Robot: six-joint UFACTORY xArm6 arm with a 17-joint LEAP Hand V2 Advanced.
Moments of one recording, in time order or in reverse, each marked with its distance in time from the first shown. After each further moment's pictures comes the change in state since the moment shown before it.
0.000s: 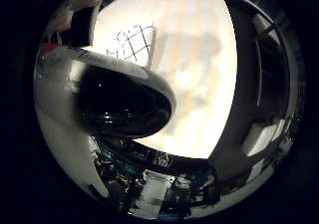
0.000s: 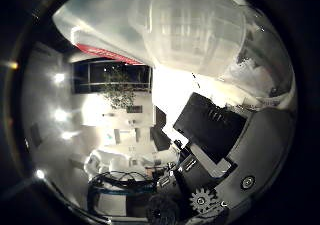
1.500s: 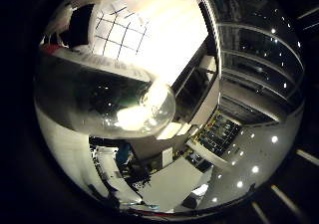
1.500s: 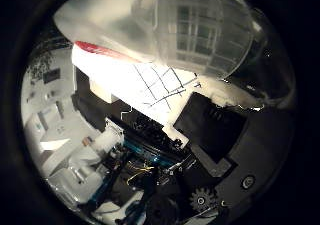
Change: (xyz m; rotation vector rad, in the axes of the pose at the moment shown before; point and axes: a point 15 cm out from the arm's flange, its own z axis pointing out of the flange) arm -0.117 -0.031 0.098 -0.388 0.790 -0.255
